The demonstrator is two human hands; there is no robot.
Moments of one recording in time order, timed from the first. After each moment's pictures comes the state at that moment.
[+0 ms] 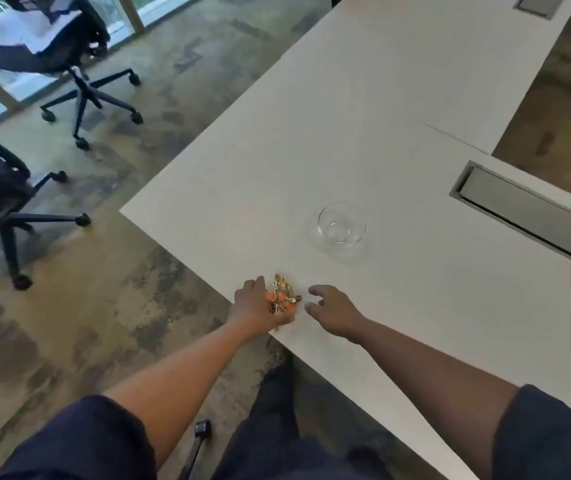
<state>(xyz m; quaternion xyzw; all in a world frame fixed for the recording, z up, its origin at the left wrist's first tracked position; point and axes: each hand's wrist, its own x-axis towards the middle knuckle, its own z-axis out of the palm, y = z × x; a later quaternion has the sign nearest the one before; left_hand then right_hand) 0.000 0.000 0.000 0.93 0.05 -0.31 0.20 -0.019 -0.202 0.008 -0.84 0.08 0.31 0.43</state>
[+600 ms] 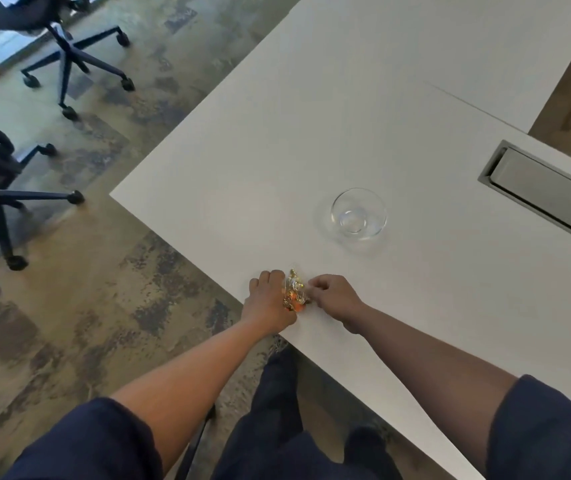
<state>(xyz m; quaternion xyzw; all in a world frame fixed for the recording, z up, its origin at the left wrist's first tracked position) 0.014 -0.008 -0.026 0.92 0.00 -0.32 0.22 0.014 -0.183 -0.034 -0.74 0.23 0.32 0.54</state>
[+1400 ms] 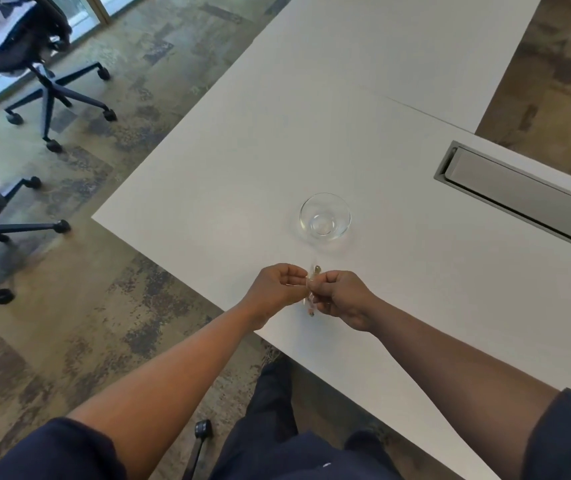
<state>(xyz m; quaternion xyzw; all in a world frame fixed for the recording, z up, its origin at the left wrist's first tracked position) 0.024 -0.058 0.040 0.70 0.10 -0.36 0.61 -0.005 -0.240 0.027 -0.56 0.29 0.31 0.71</state>
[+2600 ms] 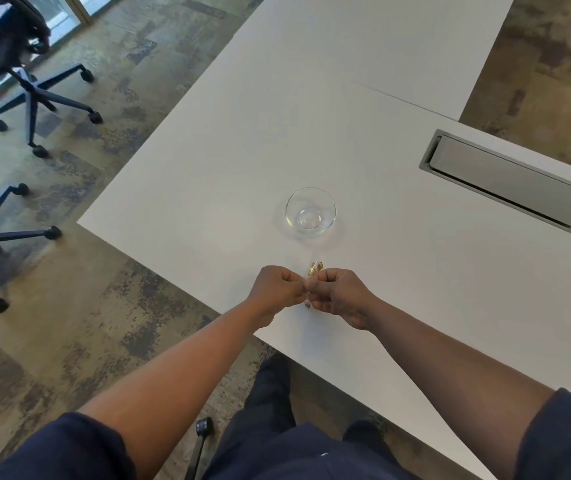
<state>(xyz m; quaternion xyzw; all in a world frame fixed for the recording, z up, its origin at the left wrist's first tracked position) 0.021 -0.091 0.038 0.75 0.16 -0.37 0.53 -0.019 -0.259 0.026 -0.55 0.30 0.29 0.73</state>
